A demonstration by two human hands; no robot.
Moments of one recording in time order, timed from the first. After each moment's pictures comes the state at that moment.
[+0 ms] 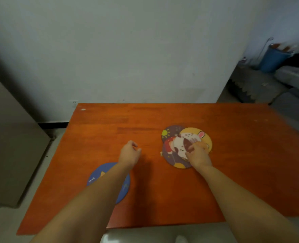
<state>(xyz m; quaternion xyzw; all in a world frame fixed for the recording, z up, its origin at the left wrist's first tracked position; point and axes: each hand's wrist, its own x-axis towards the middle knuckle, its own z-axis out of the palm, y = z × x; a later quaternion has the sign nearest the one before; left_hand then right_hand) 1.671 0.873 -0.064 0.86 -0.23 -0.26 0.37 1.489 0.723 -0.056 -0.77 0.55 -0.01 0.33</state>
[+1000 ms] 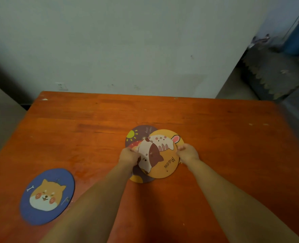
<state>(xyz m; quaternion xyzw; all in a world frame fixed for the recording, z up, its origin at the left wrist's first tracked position) 1.594 0.697 -0.129 0.84 0.04 -0.37 0.40 1.460 0.548 -0.121 -0.68 0.59 0.01 0.43</state>
